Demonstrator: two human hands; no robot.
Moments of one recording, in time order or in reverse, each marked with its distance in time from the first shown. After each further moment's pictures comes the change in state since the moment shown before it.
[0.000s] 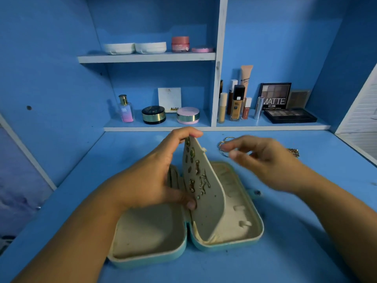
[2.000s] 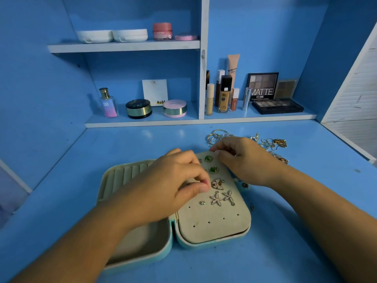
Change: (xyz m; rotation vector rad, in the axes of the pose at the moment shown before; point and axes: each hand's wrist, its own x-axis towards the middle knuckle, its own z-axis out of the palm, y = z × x) left_hand 0.011 0.013 0.039 0.320 0.002 0.224; right_hand 0.009 0.006 0.012 -0.207 -0.030 0.197
